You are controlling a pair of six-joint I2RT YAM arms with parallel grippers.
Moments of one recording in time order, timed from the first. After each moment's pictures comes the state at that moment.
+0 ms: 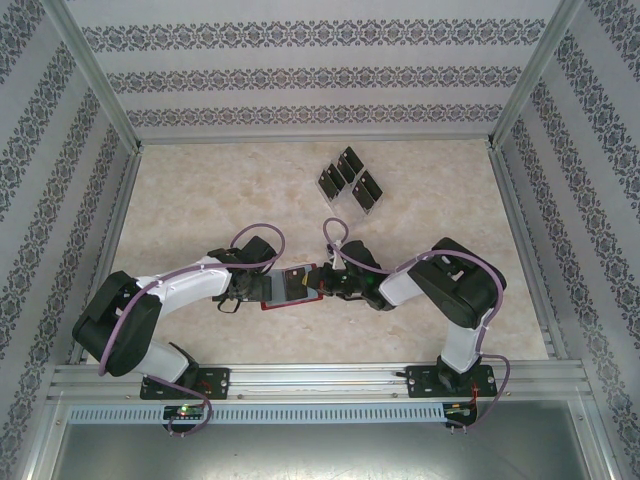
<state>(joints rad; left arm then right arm) -0.58 1.46 0.73 -0.68 -0.22 -0.66 0.72 1.83 0.58 0.66 -0.50 1.08</state>
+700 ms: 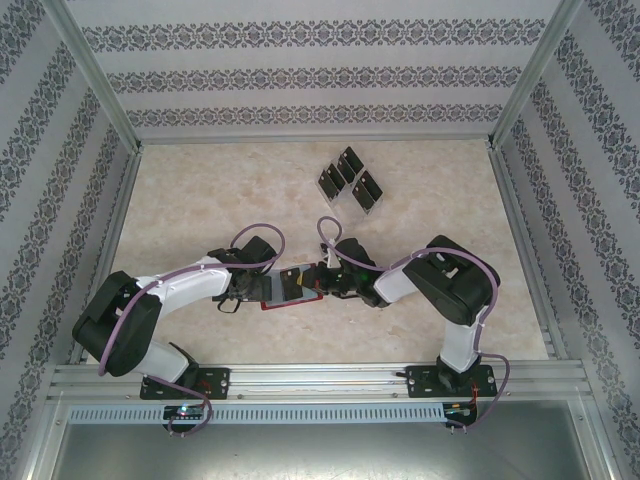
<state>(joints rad) -0.58 1.46 0.73 -0.68 -0.22 -0.66 0.74 1.87 0.63 0.64 -0.53 1.08</state>
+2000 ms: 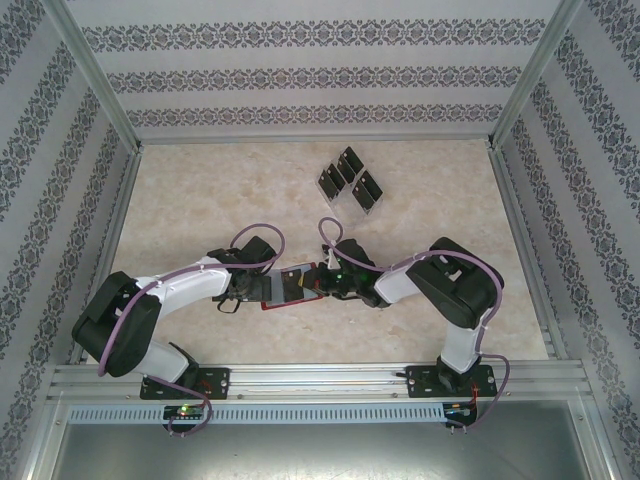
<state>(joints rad) -0.58 1.46 0.73 -0.68 -0.22 -0.66 0.75 1.84 0.63 0.58 -0.49 1.11</state>
